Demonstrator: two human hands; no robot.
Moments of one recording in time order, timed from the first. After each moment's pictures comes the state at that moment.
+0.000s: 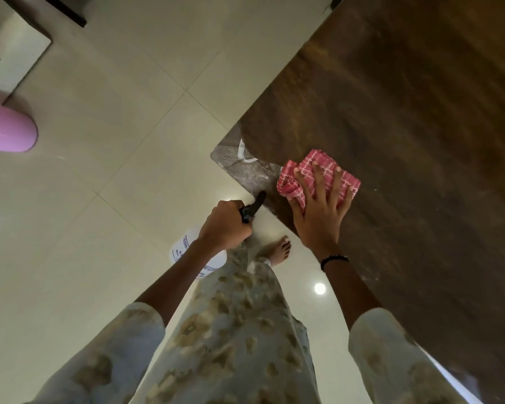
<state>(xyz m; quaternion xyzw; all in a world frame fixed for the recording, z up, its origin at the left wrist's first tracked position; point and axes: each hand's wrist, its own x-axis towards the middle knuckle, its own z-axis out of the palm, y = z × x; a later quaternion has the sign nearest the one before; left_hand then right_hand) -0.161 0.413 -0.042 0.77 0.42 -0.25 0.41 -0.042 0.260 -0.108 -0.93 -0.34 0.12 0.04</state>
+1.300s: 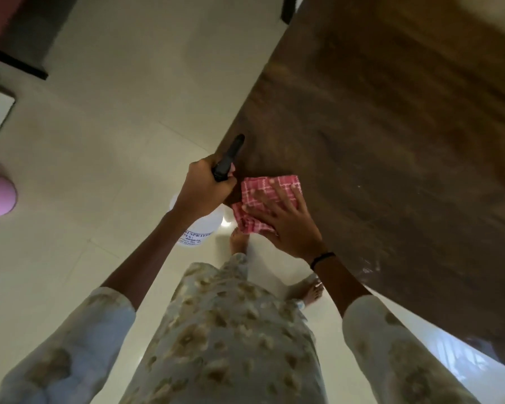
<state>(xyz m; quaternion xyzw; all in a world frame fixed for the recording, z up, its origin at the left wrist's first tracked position) -0.096 0.499 -0.006 0.80 0.35 -0.07 0.49 -0.051 0.284 -0.108 -0.82 -0.56 0.15 0.02</state>
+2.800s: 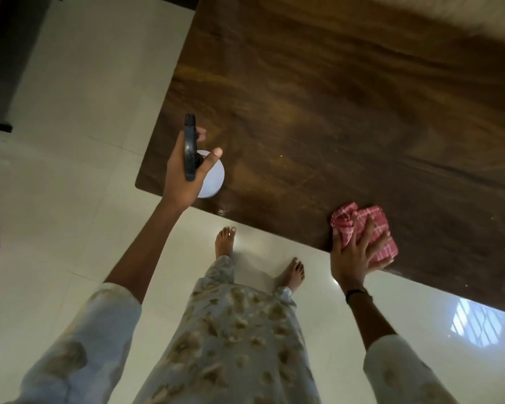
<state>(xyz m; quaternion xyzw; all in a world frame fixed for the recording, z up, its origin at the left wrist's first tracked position) -0.063 0.372 0.017 0.82 0.25 0.04 0.52 -0.104 0.029 -0.090 -0.96 0.11 0.22 0.12</state>
